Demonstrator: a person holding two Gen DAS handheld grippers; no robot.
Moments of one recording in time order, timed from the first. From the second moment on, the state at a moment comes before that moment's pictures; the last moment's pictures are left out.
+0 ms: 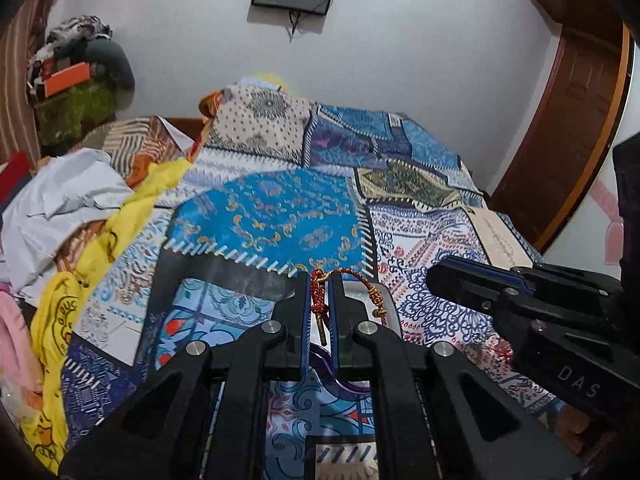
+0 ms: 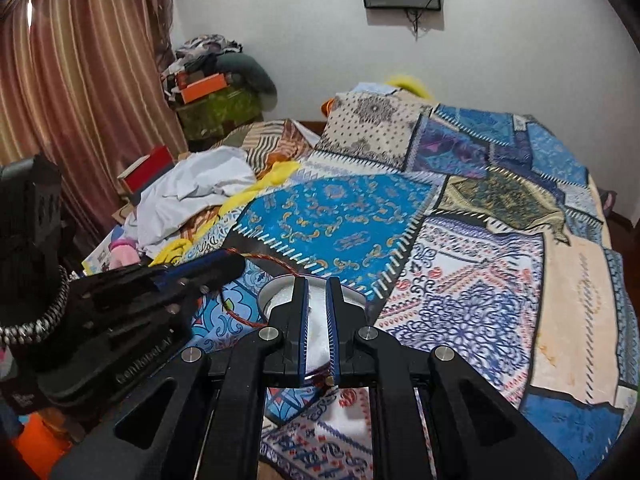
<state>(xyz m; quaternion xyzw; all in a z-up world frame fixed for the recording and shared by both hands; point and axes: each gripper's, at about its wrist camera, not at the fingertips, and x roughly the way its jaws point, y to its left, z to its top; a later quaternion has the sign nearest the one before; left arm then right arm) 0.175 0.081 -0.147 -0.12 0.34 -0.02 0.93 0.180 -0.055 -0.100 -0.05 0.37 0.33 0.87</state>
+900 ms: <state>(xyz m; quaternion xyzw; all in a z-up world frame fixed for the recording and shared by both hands) 0.159 0.027 -0.161 -0.05 0.40 -0.07 0.91 0.170 -0.117 -0.105 -0.07 0.40 0.26 0.87</state>
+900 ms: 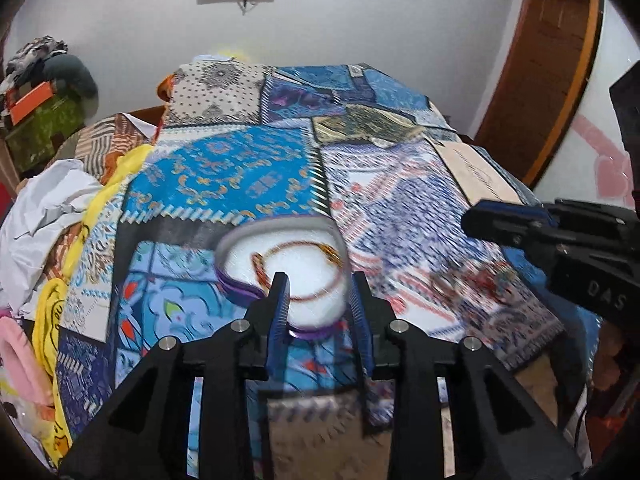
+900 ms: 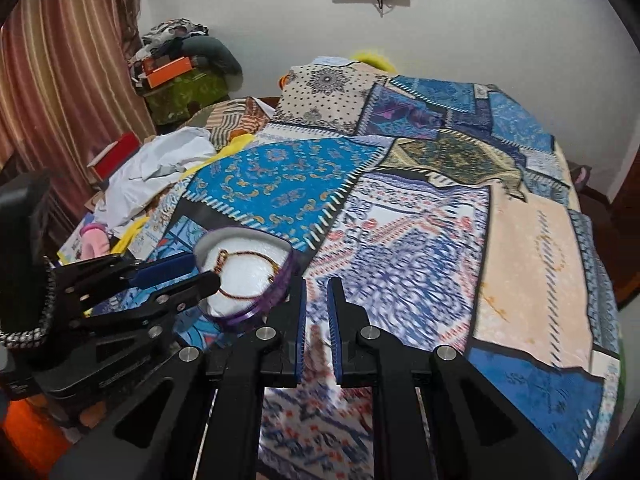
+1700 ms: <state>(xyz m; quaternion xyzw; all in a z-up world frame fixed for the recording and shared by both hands) 0.188 0.012 -0.208 -0.10 0.47 -0.06 0.87 0.155 -0.206 -0.114 -0.04 0.42 0.19 0.89</state>
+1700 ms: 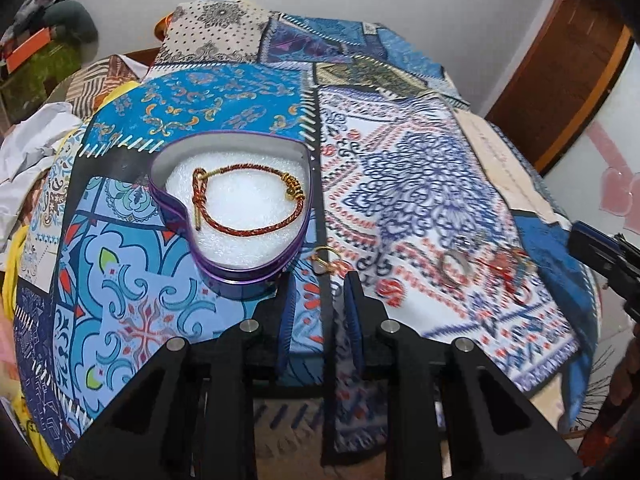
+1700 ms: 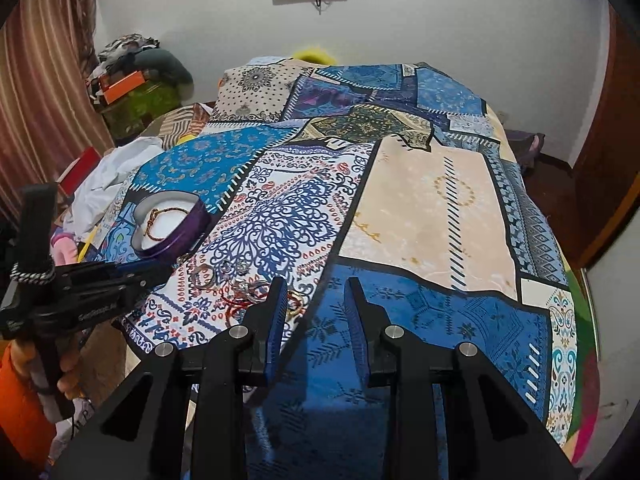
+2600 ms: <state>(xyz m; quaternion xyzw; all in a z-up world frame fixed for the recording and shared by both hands) 0.191 -0.001 -0.198 -0.07 0.46 -0.06 0.88 0.145 -0.223 -0.129 -0.03 0.44 0.20 0.88</state>
